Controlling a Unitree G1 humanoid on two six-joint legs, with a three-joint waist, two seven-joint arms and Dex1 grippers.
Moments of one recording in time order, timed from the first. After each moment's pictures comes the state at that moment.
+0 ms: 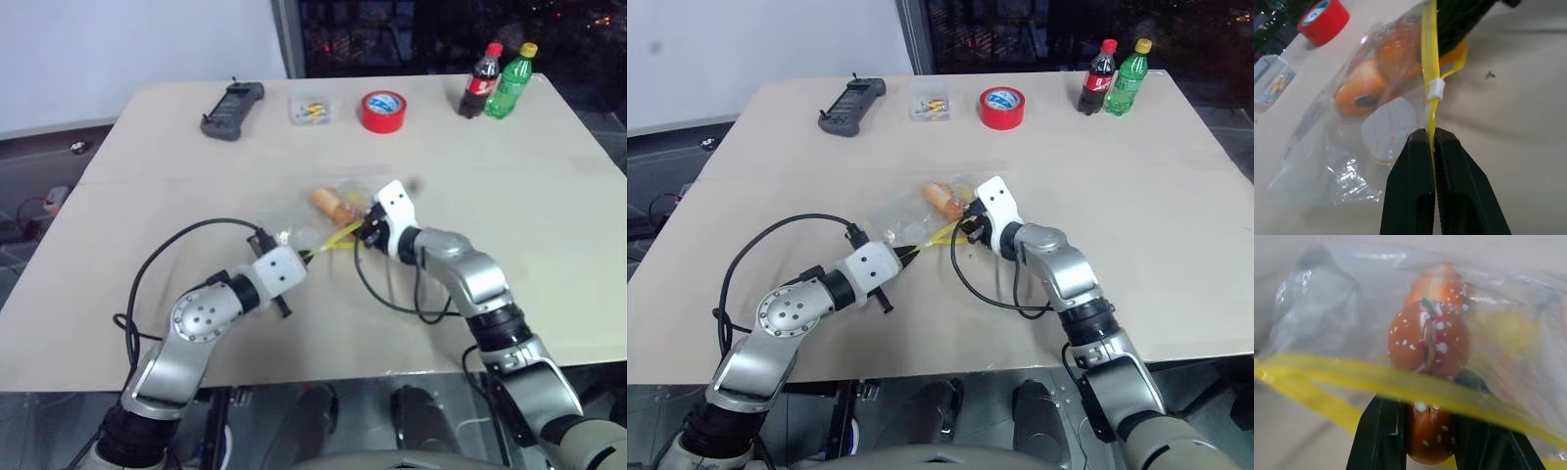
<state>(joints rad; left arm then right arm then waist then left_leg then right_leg) -0.07 0.60 -0.13 -0.46 0.12 0.30 -0.62 -0.63 -0.18 0.23 0.12 0.22 0.63 0.45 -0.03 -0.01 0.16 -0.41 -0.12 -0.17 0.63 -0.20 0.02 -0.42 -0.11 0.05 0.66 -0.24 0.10</state>
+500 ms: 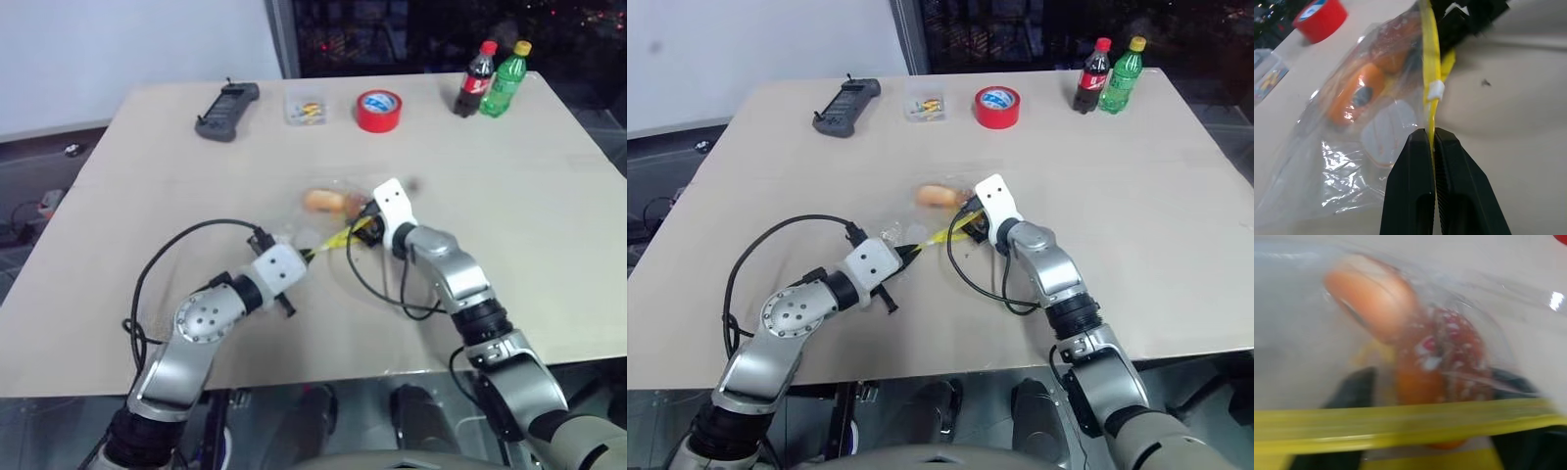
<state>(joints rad) -0.09 0.52 -0.10 -0.47 0.05 0.39 -0.59 -0.64 -0.15 0.23 0.20 0.09 0.48 0.40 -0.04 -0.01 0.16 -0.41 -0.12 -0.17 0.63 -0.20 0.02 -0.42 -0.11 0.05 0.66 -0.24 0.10</state>
